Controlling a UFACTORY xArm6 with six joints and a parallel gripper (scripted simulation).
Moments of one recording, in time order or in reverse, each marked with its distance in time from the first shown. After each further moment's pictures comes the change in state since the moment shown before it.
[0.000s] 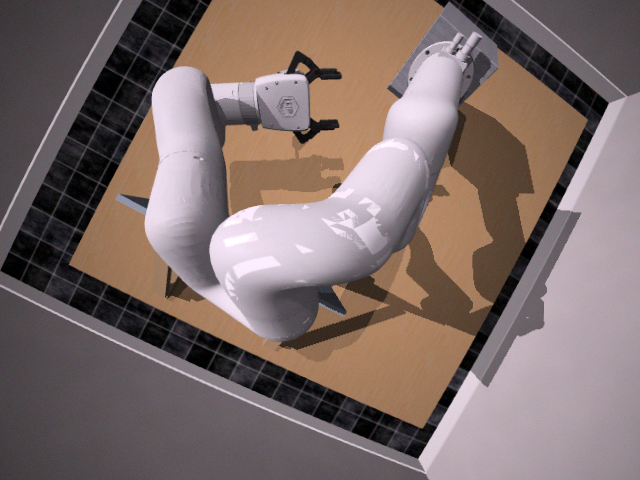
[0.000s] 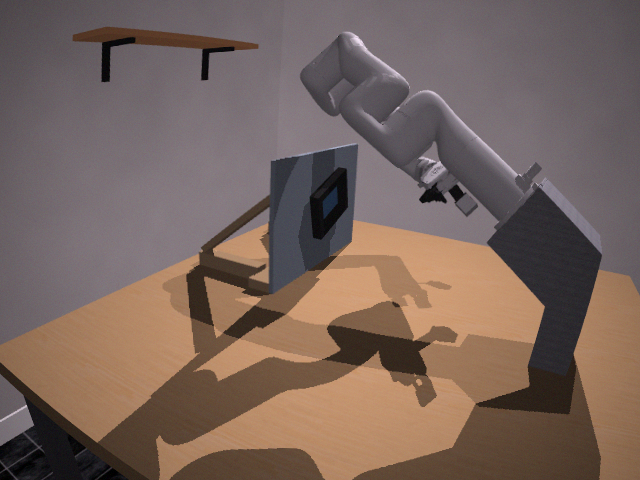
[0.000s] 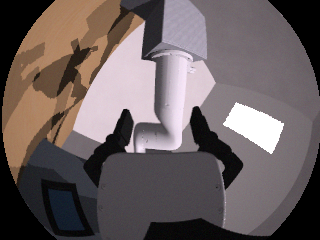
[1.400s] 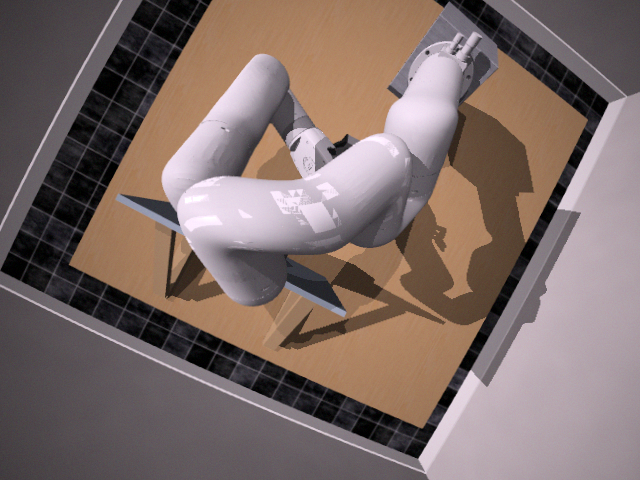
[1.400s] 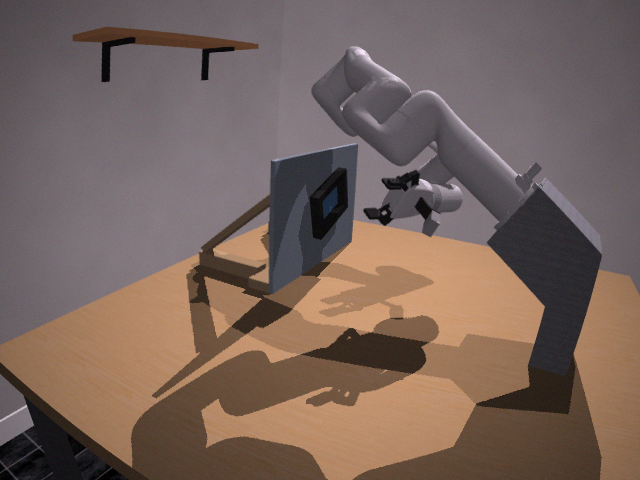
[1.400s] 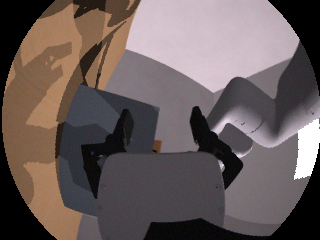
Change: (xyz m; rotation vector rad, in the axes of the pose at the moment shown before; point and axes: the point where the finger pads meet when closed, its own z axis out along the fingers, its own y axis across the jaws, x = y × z) arm -0.097 -0.169 0.010 0.634 -0.824 0.226
